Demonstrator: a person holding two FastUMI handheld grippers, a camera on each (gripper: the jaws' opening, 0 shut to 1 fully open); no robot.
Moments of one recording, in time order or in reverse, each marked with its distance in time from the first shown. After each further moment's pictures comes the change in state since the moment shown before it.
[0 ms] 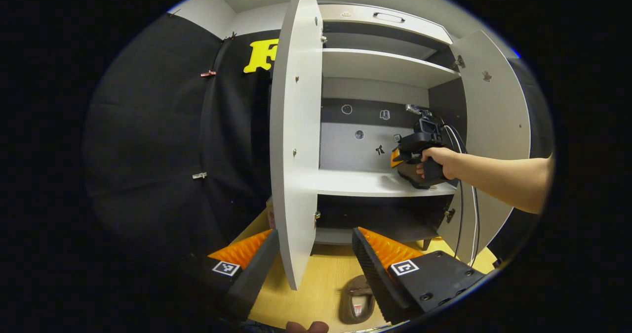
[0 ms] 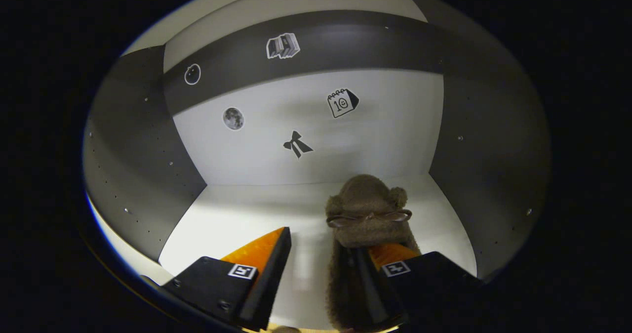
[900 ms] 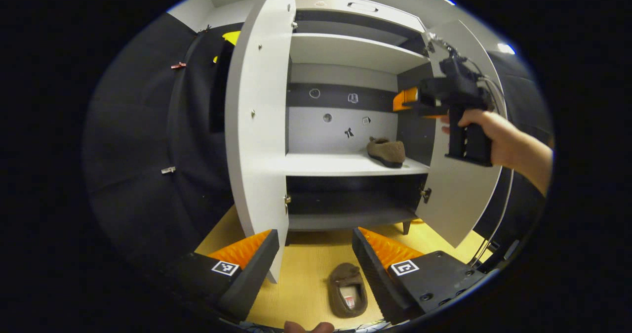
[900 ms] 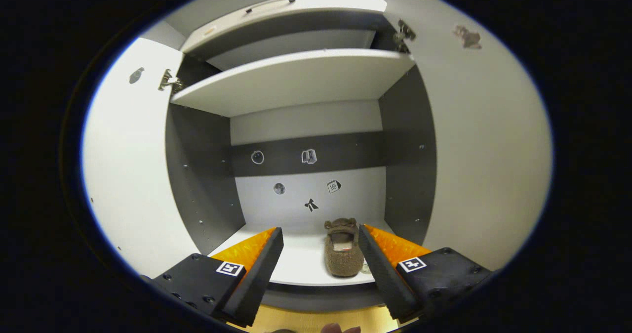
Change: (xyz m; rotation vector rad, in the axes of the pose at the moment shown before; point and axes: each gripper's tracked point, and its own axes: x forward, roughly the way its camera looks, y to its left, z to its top) left arm 0.010 -0.043 -0.072 0.056 0.079 -0.199; right arm -0.269 0.009 0.022 -0.044 -0.523 0.008
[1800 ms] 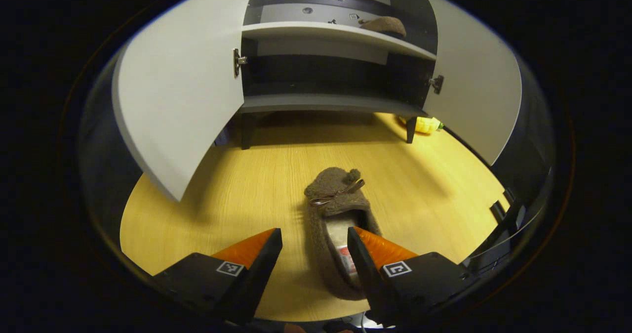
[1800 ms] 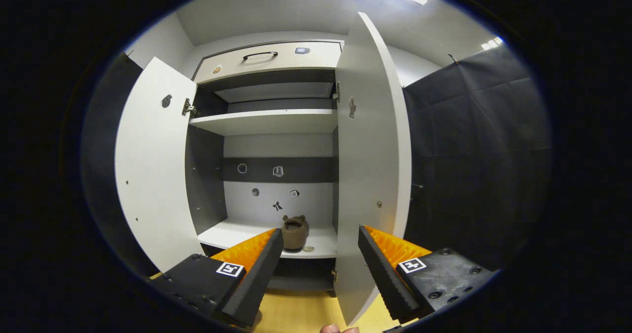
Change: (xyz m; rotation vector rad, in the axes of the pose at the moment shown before) left arm 0.109 -0.040 -0.268 0.018 0.454 -0.086; right arm -0.174 -0.099 0.025 -0.082 -0.076 -0.127
